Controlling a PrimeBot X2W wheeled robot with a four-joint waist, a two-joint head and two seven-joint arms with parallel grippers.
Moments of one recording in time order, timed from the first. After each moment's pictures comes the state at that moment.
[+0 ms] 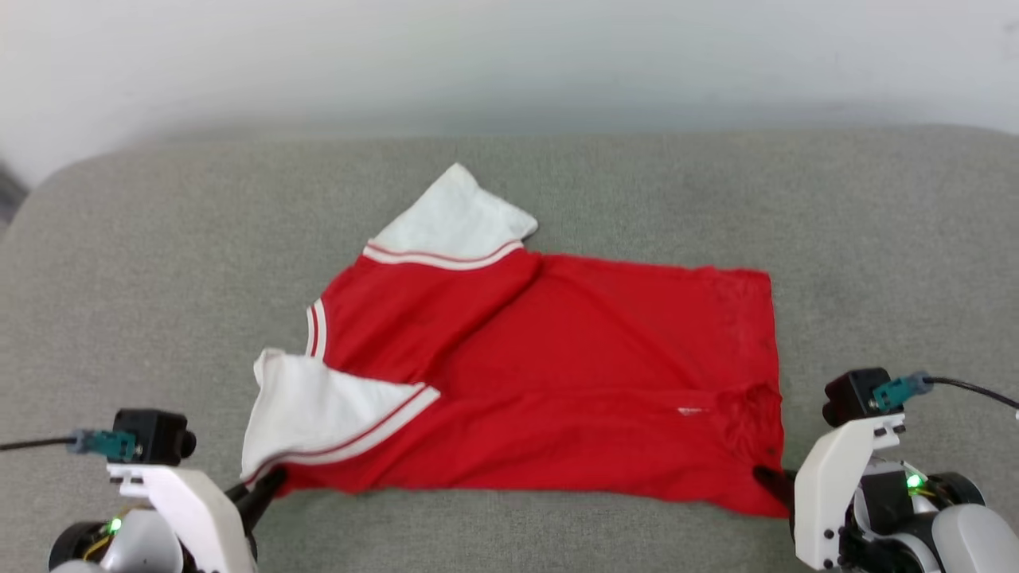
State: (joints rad) left arm -0.06 0.67 -0.34 -0.02 -0.97 0.03 0.39; right arm -0.15 -0.24 0.14 0.15 0.50 0.13 0.77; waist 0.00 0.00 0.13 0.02
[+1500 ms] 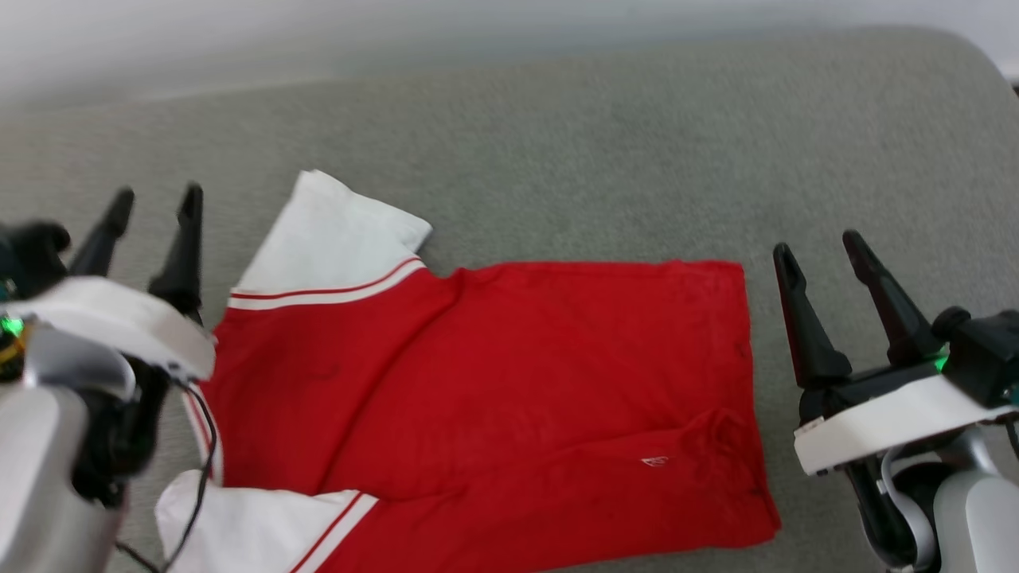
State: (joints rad) left arm -0.35 0.58 -0.24 0.02 -0.74 0.16 0.00; right arm -0.14 -0.09 0.05 -0.17 0.24 0.13 0.06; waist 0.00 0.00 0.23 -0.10
